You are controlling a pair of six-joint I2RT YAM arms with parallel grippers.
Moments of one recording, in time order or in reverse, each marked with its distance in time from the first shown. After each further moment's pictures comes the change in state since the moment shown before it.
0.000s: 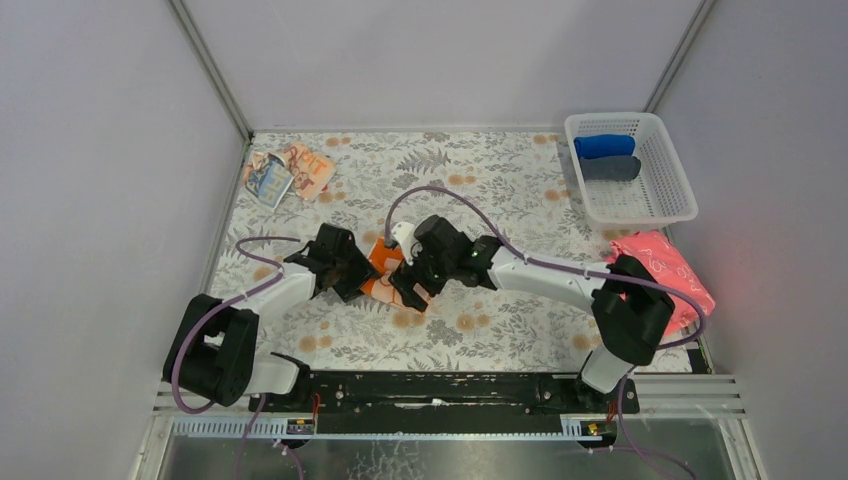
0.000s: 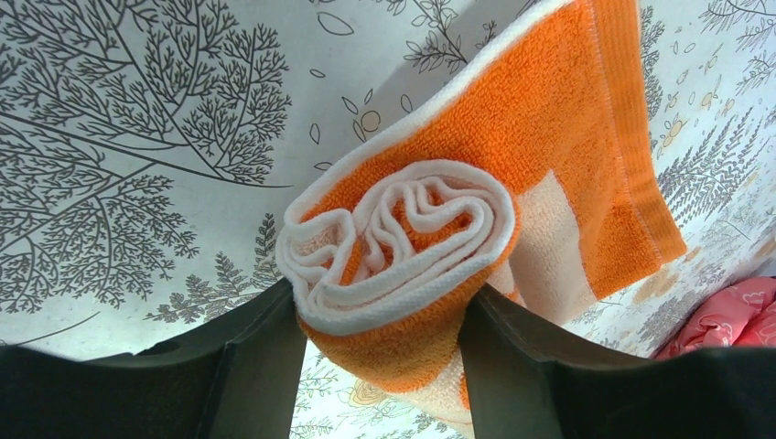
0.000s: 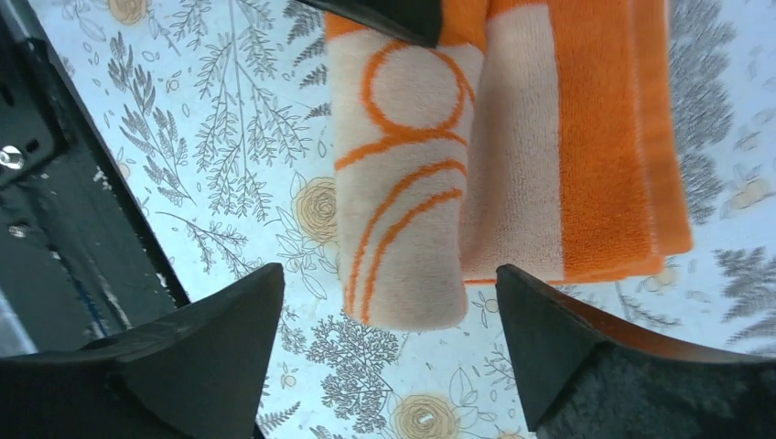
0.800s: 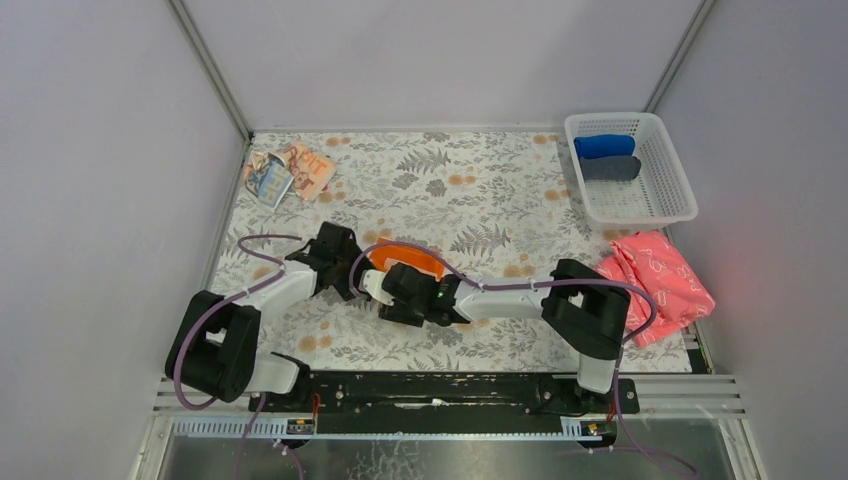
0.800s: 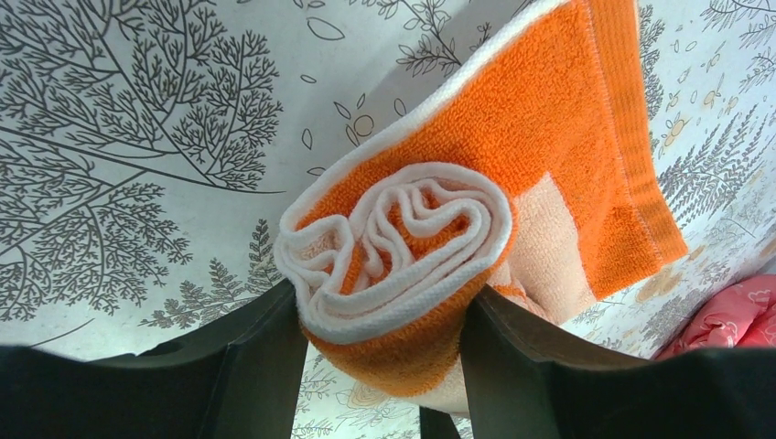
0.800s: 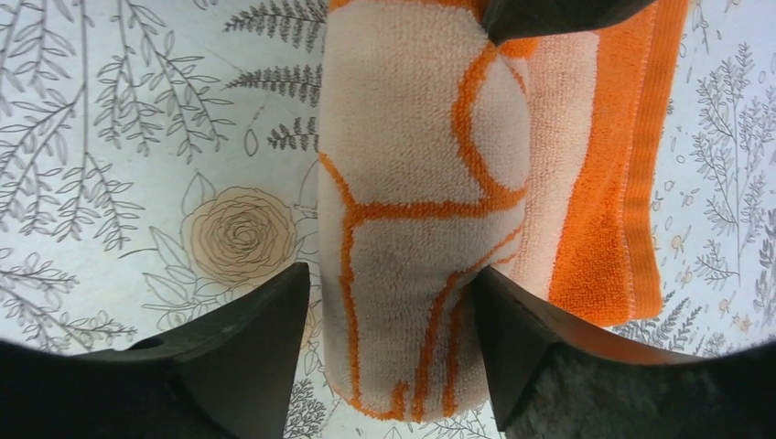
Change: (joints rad) left arm 0.000 0.018 0.014 -0.002 0.007 0.010; right arm 0.253 0.139 -0.051 0.151 0.482 -0.328
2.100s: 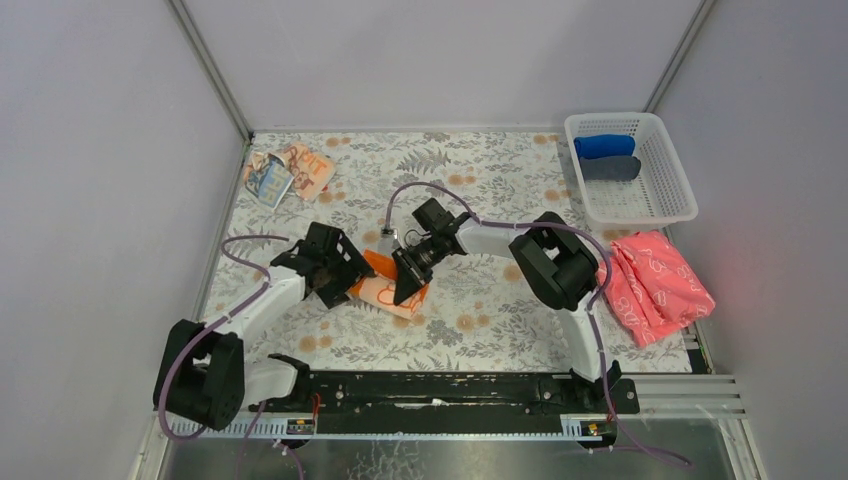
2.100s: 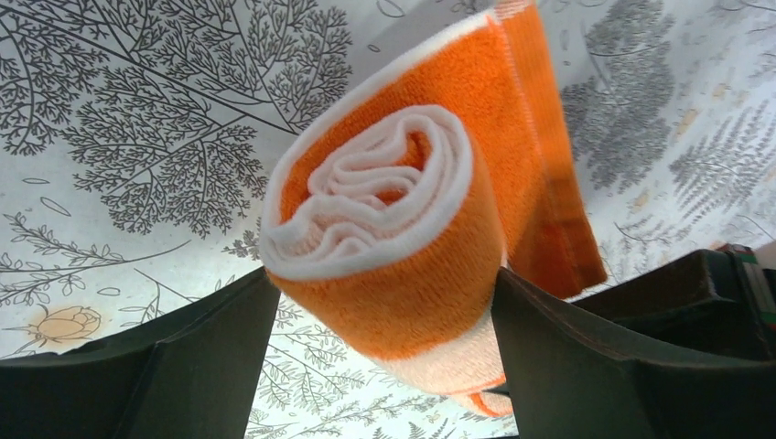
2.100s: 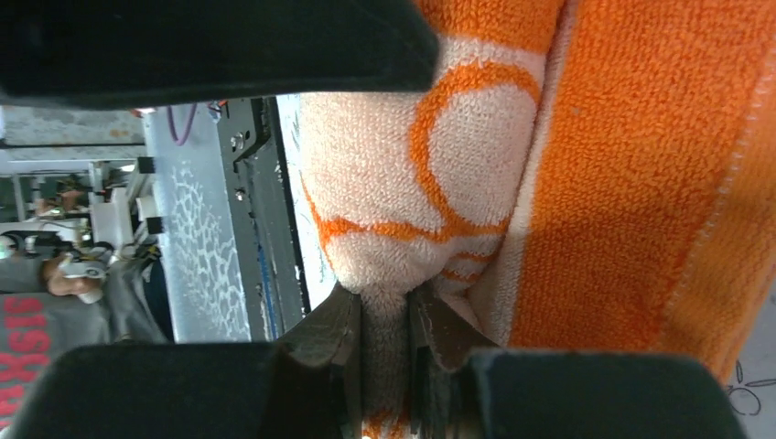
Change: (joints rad) left arm 0.035 -0.167 0.027 -0.198 -0.039 0.046; right arm -0.400 0.313 0.293 -0.166 -1.181 0.360
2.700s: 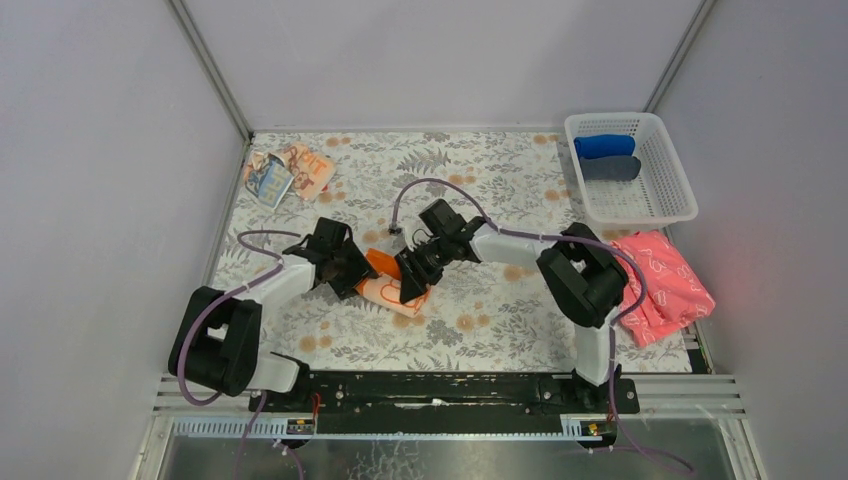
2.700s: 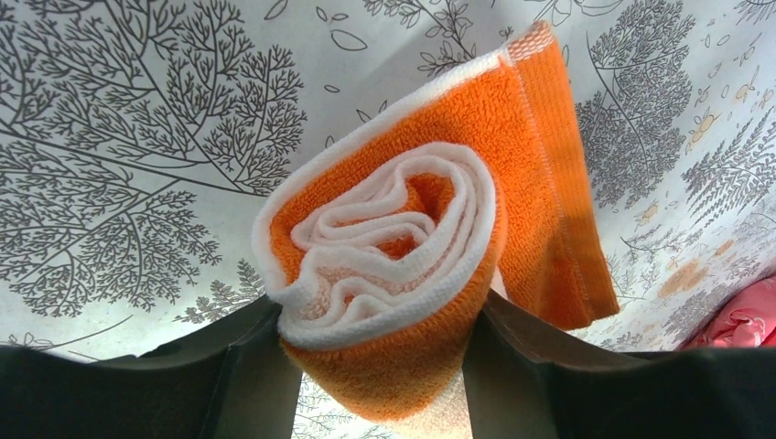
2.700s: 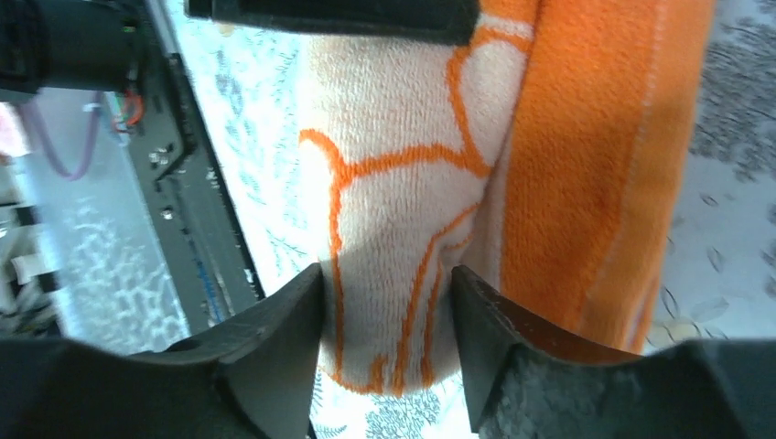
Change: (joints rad) left arm 0.013 0.191 0.012 0.132 0.069 0.027; right arm 0.006 -0.159 -0.128 0.066 0.194 0.059
